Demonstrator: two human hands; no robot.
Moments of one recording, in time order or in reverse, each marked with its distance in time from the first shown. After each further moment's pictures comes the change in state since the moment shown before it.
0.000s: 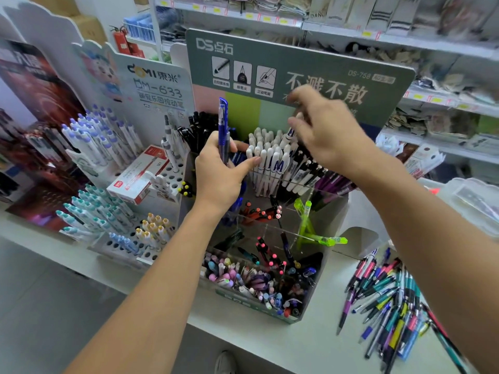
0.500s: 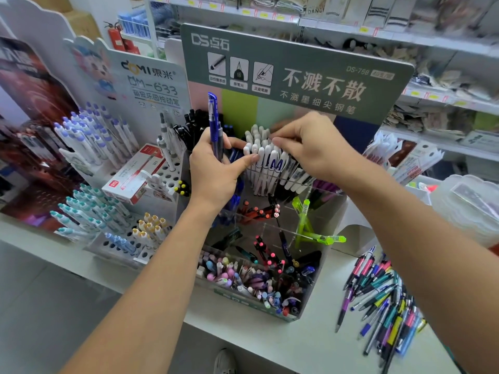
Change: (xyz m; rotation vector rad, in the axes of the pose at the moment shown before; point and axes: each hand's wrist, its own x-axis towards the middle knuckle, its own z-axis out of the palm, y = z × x) left_hand 0.003 -0.001 -0.002 -0.124 -0.014 -0.011; right_hand -0.004 0.002 0.015 0.069 -0.145 -0.020
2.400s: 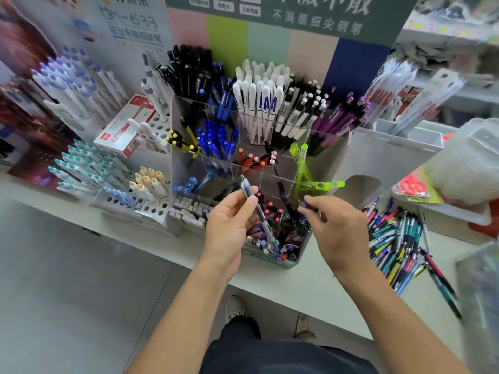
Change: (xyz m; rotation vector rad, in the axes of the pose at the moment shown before) left_hand -0.164 -0.027 0.010 -0.402 -0.042 -0.715; right_hand -0.198 0.046 0.120 0.009 0.353 0.144
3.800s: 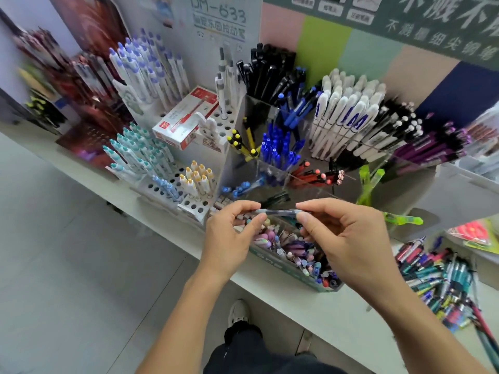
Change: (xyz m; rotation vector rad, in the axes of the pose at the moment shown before) left_hand 0.026 0.003 -0.100 0.638 0.145 0.323; right_hand 0.044 -0.100 0.011 0.464 -0.287 0.111
